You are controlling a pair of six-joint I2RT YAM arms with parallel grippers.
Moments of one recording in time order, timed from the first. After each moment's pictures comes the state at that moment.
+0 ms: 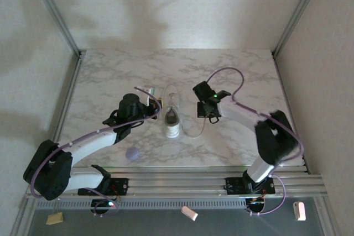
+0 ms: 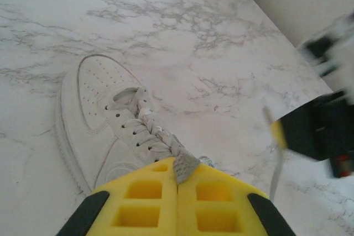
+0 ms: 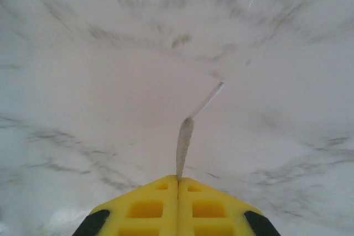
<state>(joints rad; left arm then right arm) -0.53 1.26 0.60 0.29 0.15 -0.40 0.63 1.57 1.10 -0.68 0.24 0.53</state>
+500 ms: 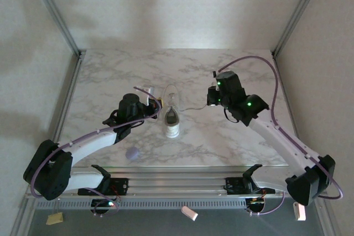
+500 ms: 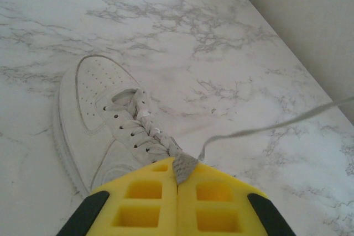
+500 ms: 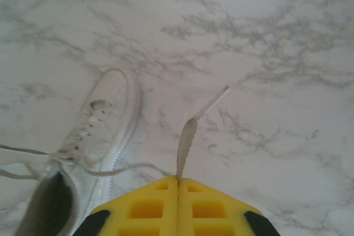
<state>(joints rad) -0.53 1.26 0.60 0.30 0.15 -0.43 0.62 1.17 1.17 -0.65 0.20 0.32</state>
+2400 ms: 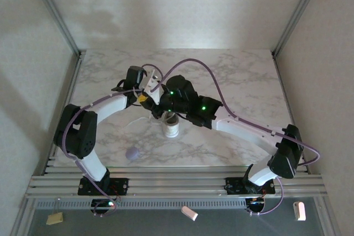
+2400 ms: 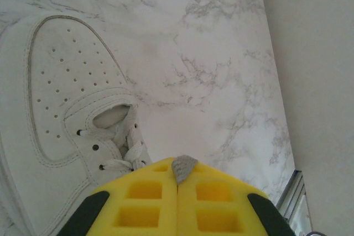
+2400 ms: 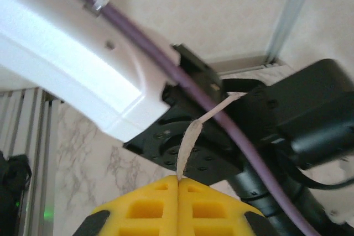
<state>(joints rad) -0.34 1.72 1.09 -0.03 0.62 -0.61 1.05 1.53 1.37 -0.17 -0.20 -0.17</state>
